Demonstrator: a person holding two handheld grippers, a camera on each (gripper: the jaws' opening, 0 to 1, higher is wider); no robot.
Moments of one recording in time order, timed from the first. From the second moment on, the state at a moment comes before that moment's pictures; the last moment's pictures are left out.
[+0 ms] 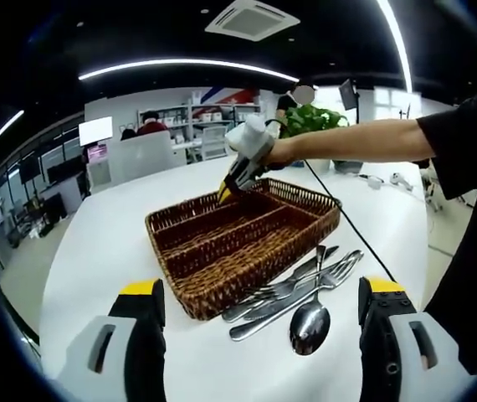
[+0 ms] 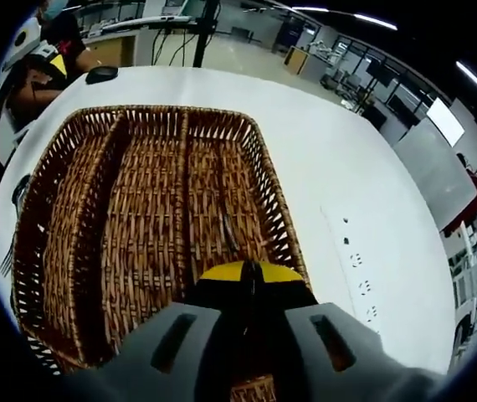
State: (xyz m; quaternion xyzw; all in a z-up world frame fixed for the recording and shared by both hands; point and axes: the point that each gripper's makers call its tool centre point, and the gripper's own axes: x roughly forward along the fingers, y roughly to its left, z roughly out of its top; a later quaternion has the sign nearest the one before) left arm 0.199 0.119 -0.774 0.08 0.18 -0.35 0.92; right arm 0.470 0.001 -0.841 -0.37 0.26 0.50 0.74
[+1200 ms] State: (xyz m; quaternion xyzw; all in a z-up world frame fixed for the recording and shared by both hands) left arm 0.200 0.110 -0.770 0.08 0.18 -0.36 0.91; right arm 0.472 -0.025 -0.797 -0.35 0.22 0.43 0.81
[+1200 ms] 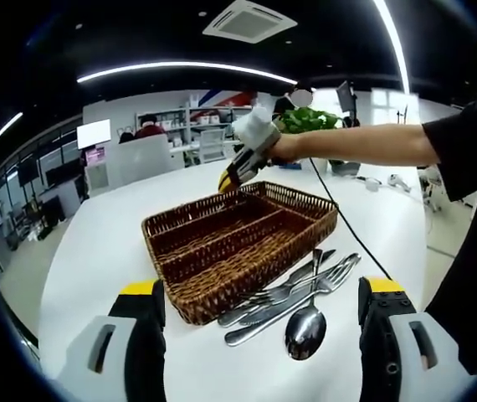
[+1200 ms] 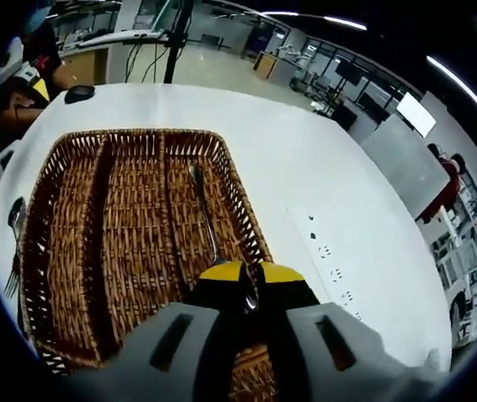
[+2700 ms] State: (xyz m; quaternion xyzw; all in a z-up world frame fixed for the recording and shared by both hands) left arm 0.198 0.091 -0.752 0.05 0.15 -0.37 0.91; right arm 0.264 -0.106 -0.747 -0.13 0.15 0.30 0.93
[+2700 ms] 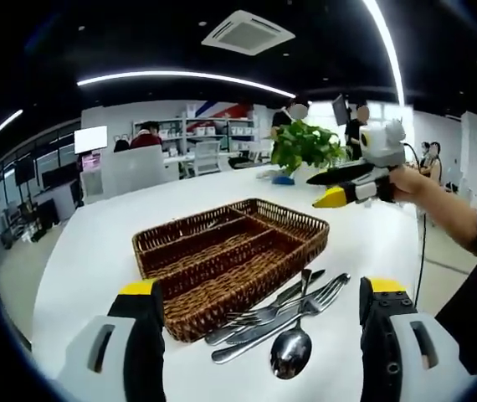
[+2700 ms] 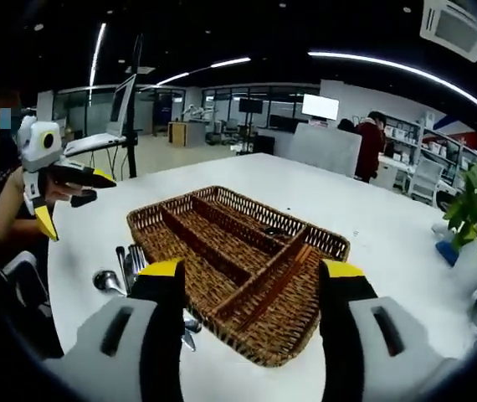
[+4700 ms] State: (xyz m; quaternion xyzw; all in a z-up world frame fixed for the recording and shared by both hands) left arm 0.180 0.104 -0.770 0.04 0.16 -0.35 0.92; right arm 0.188 -0.088 -0.795 -0.05 0.21 0.33 0.92
